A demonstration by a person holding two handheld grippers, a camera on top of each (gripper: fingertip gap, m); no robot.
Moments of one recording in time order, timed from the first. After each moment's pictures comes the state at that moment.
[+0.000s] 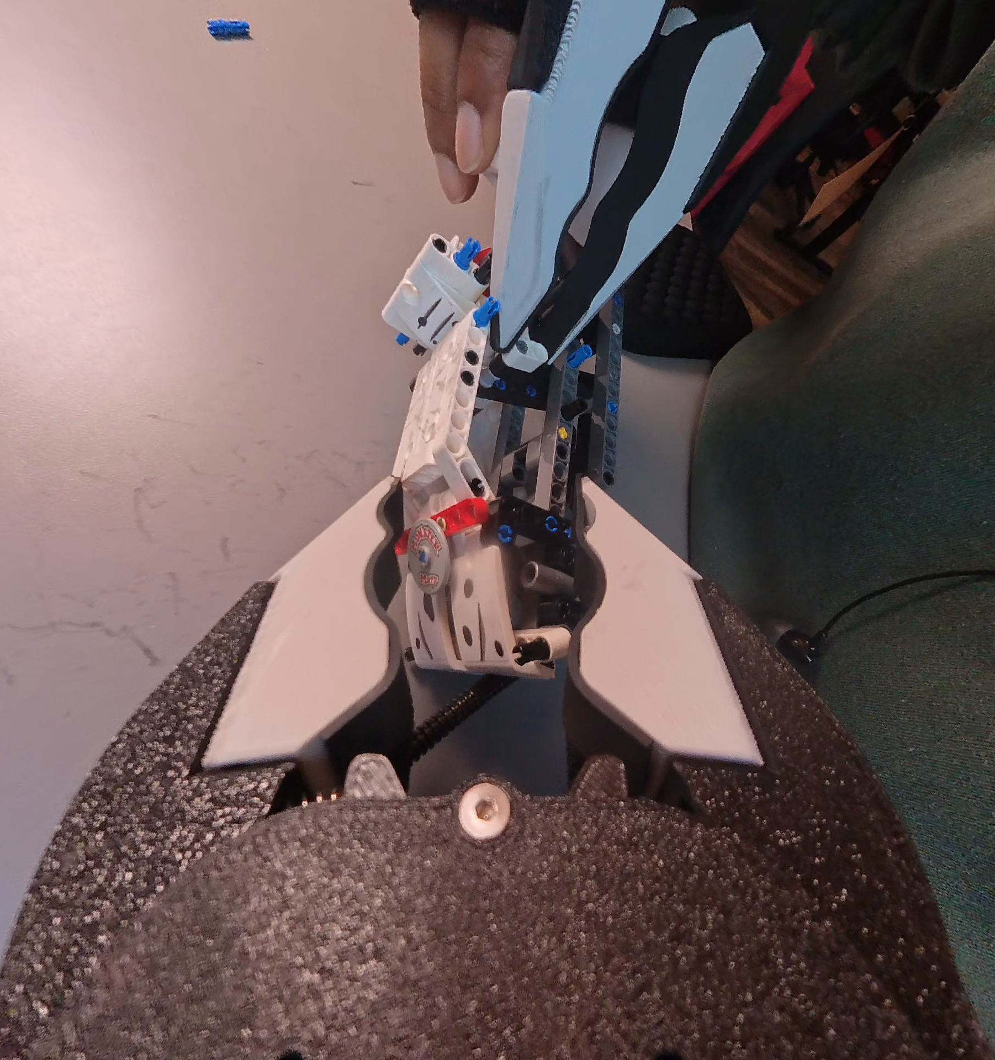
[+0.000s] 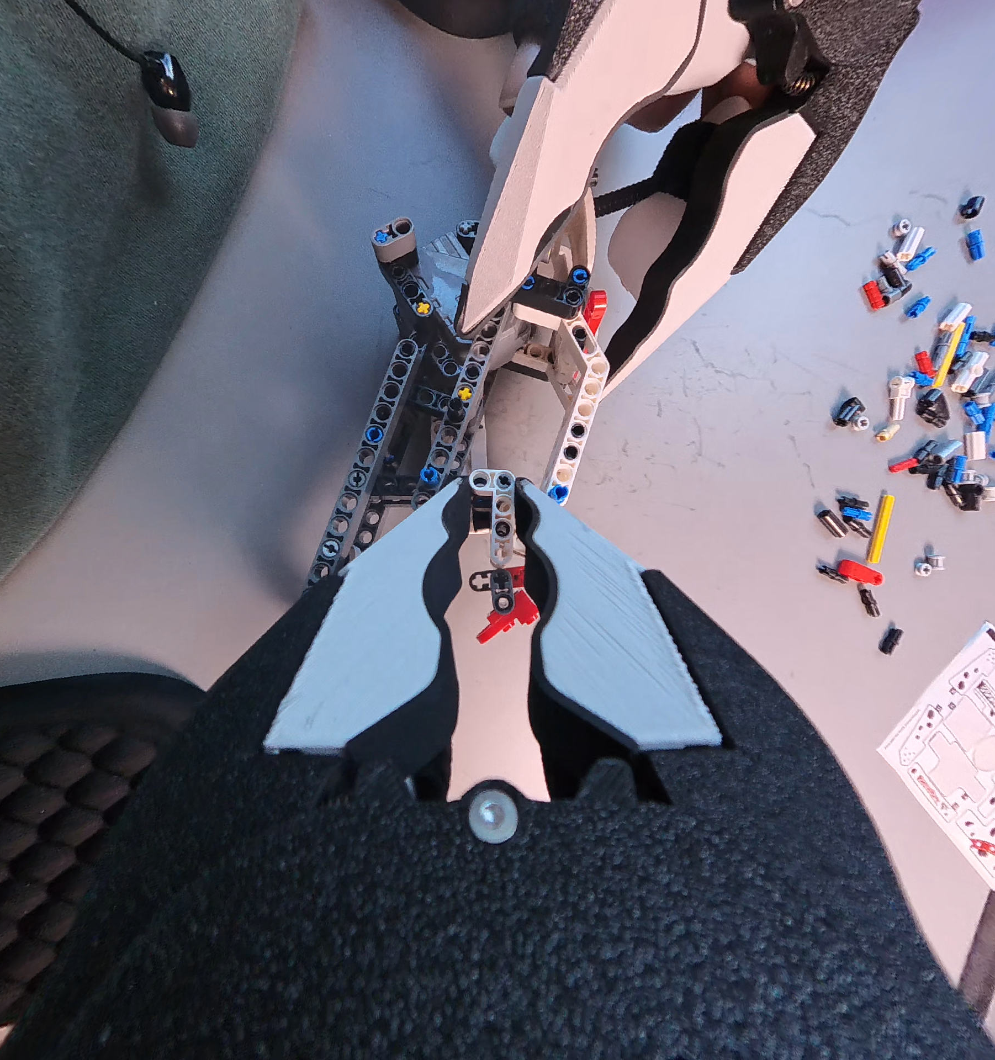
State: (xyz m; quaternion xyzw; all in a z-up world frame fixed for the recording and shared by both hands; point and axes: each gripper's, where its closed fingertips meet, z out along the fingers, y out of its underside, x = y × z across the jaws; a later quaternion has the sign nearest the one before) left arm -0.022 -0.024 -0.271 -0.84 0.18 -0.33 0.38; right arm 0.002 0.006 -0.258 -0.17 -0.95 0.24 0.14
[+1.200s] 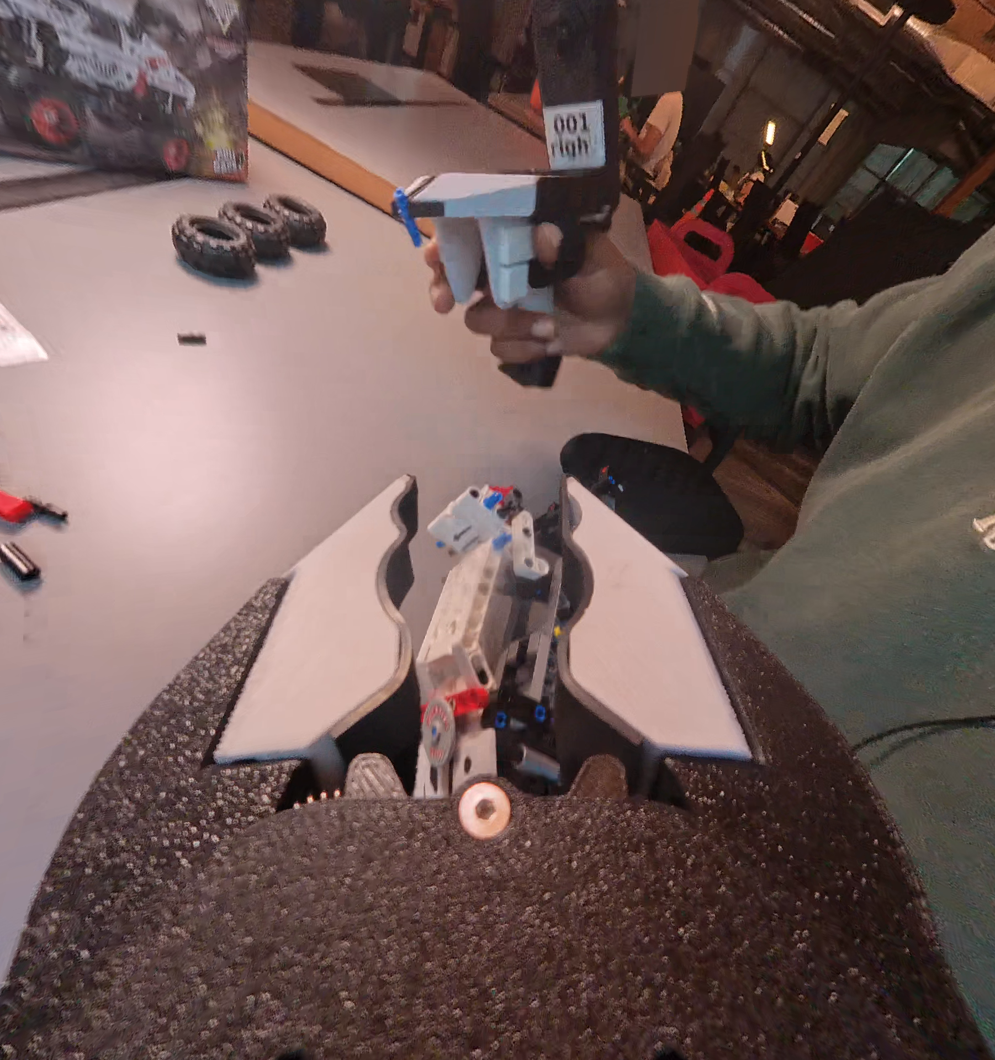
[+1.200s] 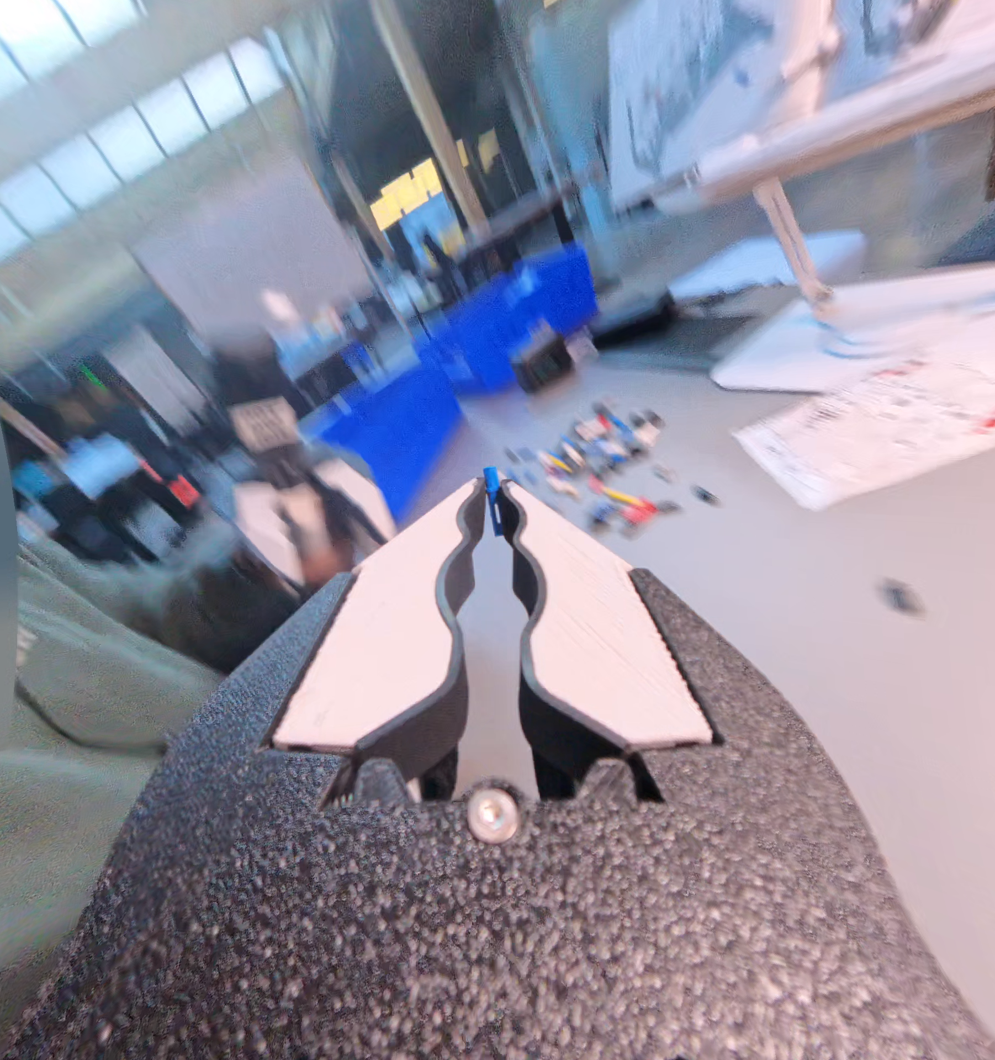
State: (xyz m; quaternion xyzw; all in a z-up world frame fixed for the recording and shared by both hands) left arm -0.032 0.019 -0.200 -0.78 0.10 -0.32 0.52; right arm -0.027 0.144 -0.161 -0.54 -0.48 0.65 0.24
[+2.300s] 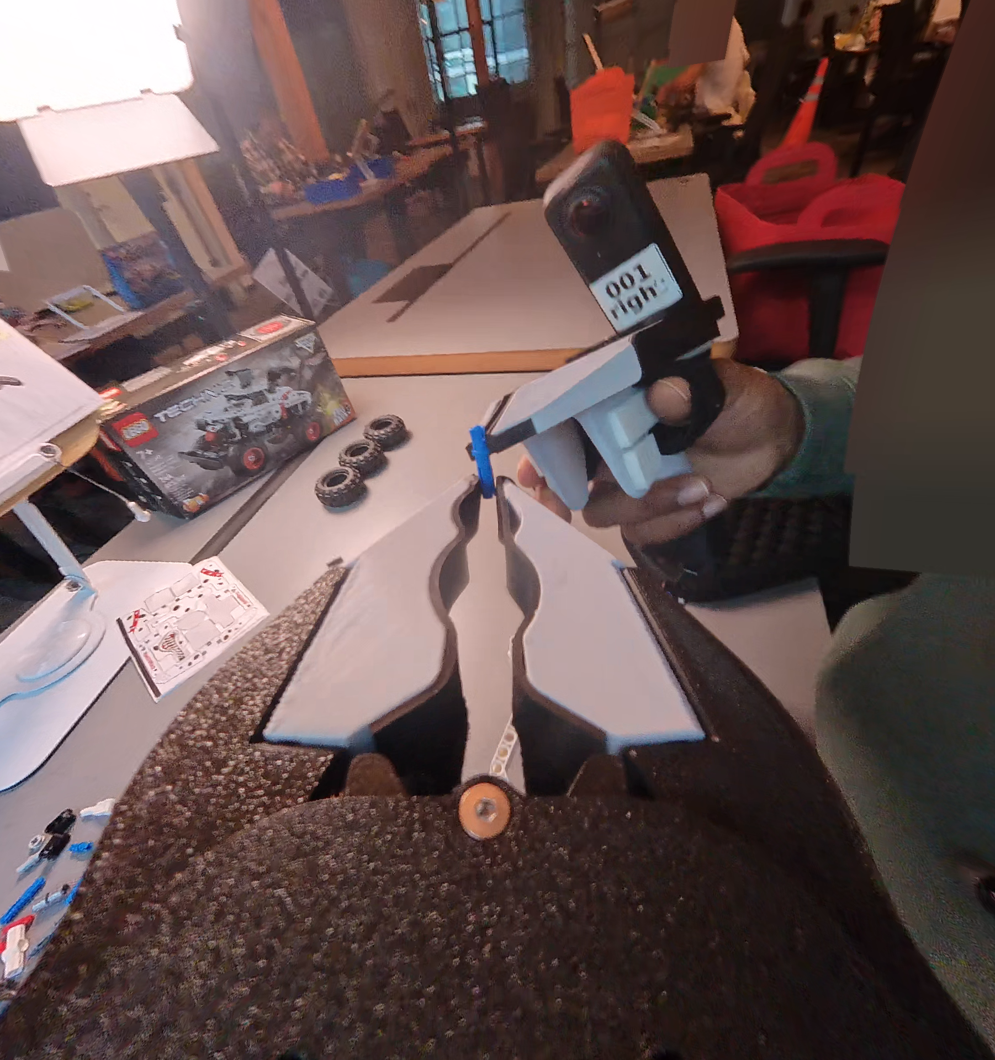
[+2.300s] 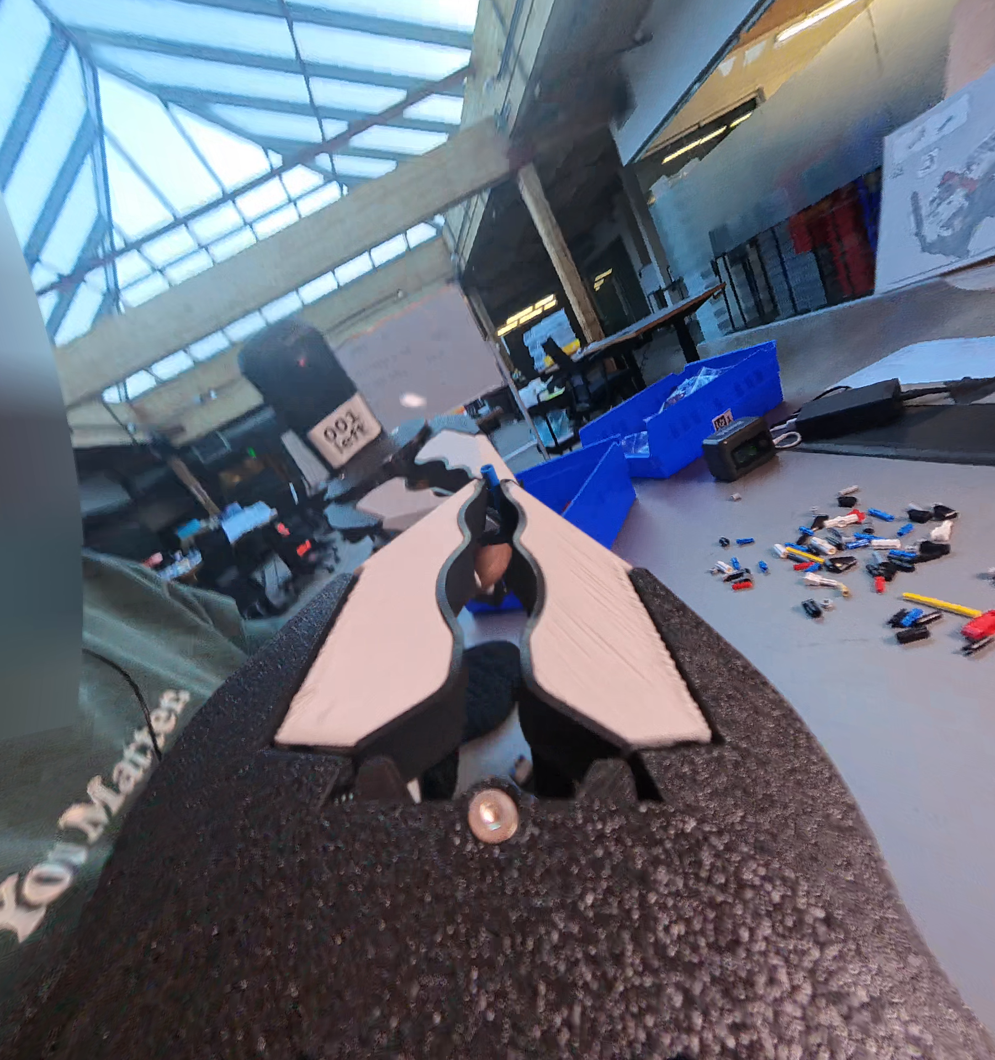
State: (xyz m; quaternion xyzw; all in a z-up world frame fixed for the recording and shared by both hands) left arm 0.010 0.013 -0.099 -0.73 0.24 -0.09 0.63; right arm 0.001 0.007 -0.082 -0.45 -0.44 0.75 0.23
